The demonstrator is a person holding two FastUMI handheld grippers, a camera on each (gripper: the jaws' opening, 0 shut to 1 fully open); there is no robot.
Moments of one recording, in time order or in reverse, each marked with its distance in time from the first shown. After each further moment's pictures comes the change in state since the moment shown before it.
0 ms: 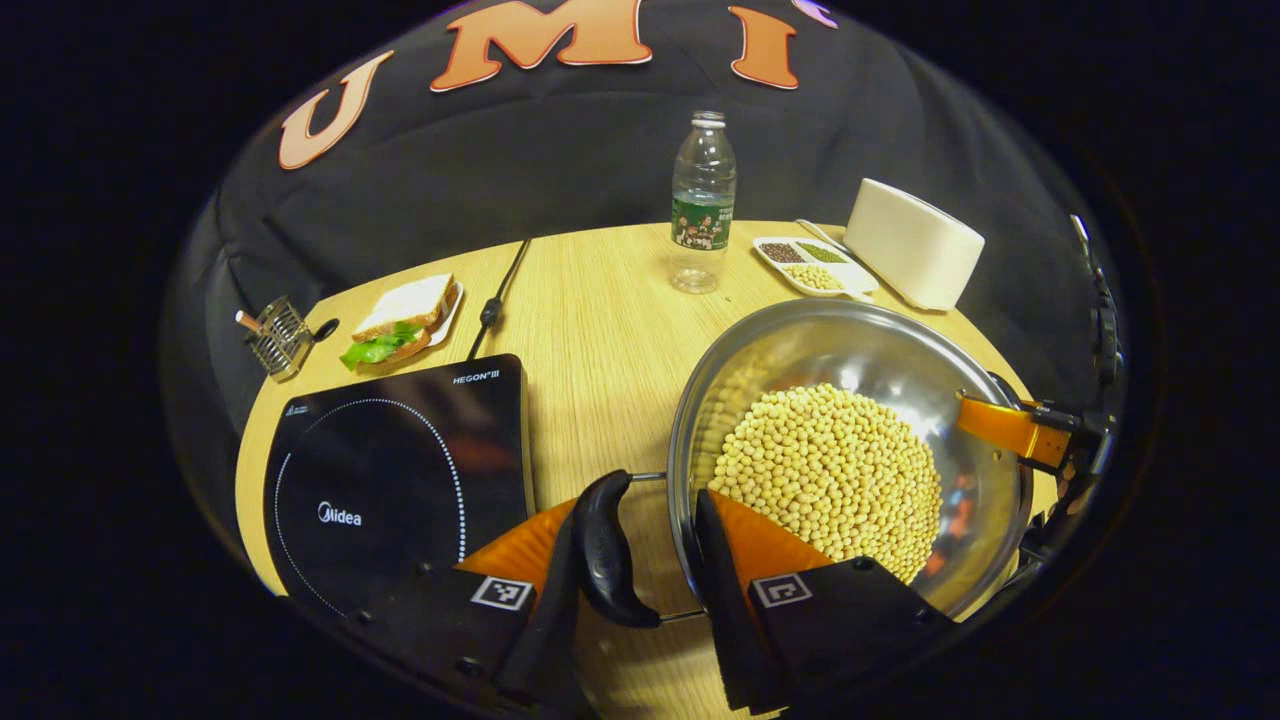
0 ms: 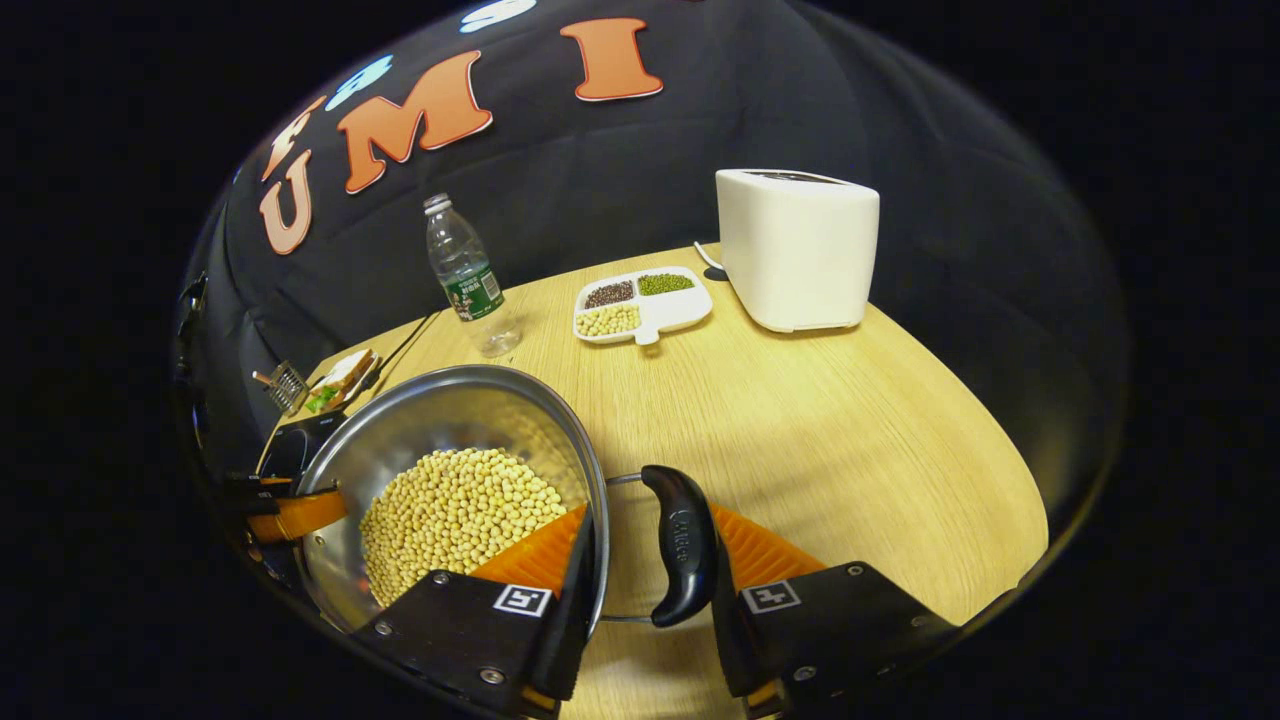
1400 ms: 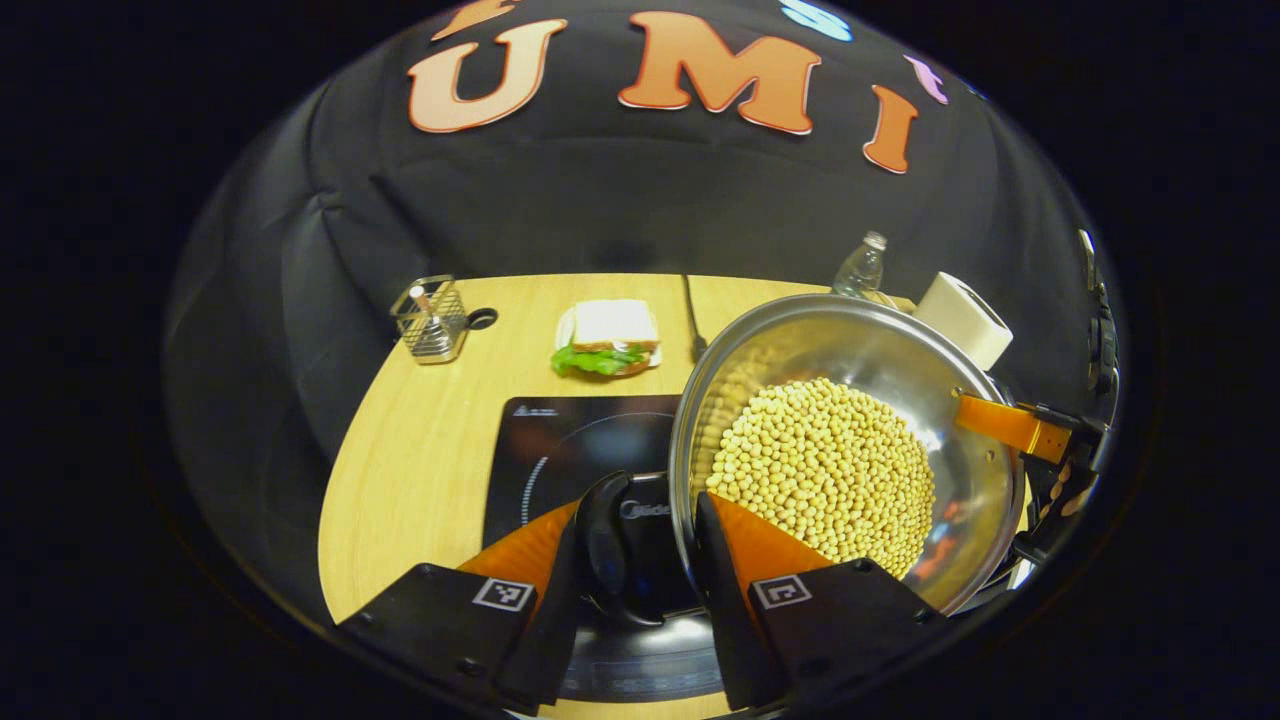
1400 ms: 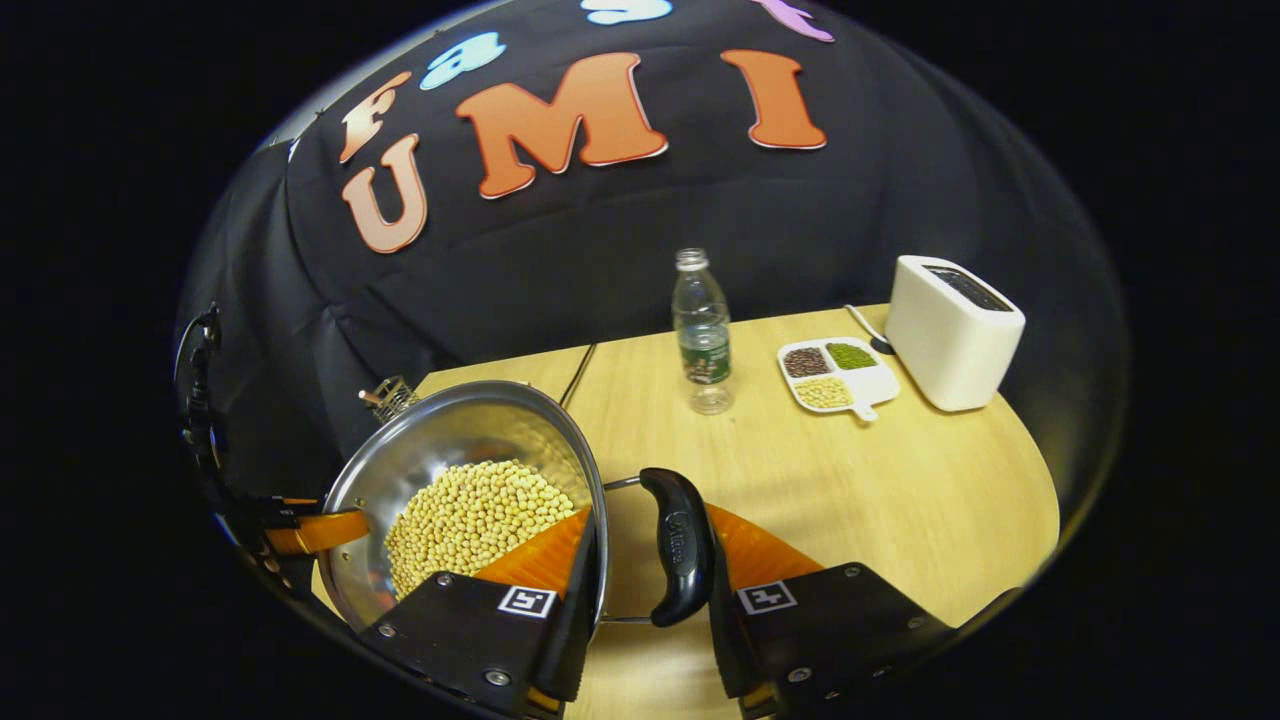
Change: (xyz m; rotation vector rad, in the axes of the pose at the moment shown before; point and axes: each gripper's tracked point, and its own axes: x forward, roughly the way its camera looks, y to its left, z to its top) left arm -0.128 0.218 0.014 -0.184 -0.024 0.090; right arm -0.067 0.252 0.059 -0.112 -0.054 0.184
